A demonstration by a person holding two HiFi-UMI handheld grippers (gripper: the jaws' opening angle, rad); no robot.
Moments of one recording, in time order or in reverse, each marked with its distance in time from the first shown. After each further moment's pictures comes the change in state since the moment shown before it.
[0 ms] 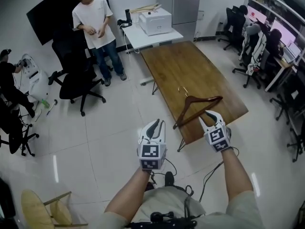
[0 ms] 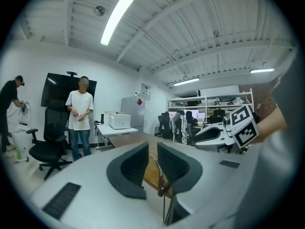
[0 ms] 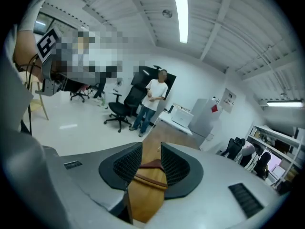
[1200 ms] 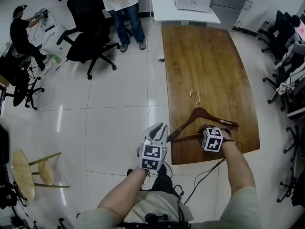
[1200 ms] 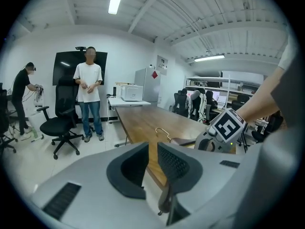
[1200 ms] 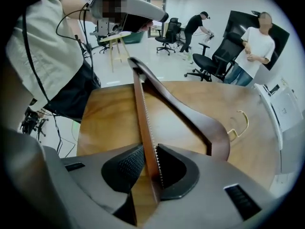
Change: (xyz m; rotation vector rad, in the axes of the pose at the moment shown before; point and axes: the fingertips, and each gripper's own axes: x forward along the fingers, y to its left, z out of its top) left arm 0.447 0.060 -0.139 -0.143 0.294 0.179; right arm 0.376 -0.136 -0.292 -0.648 0.471 0.993
